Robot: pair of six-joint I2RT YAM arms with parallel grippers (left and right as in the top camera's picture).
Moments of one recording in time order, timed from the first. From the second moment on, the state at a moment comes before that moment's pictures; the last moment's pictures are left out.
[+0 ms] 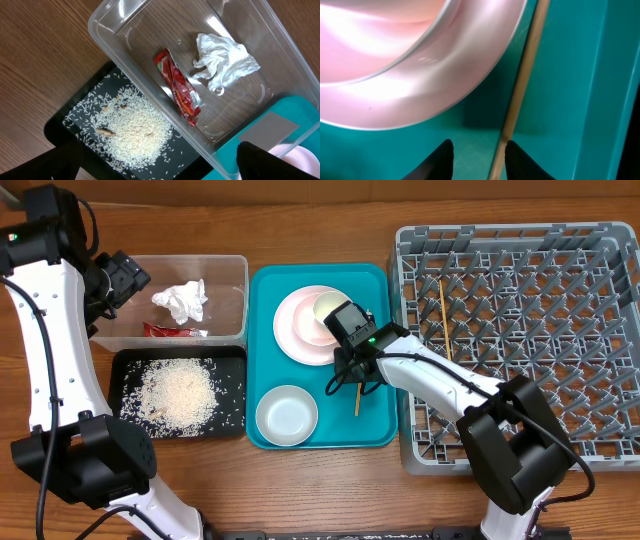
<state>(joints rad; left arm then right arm) 0.29 1.91 2.03 -1.43 -0.07 -0.57 0.63 1.93 1.27 -0.65 0.09 0.56</state>
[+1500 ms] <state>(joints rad) 0.29 1.91 2.03 -1.43 -0.07 -0.57 0.63 1.94 1.24 -0.62 0.15 0.65</state>
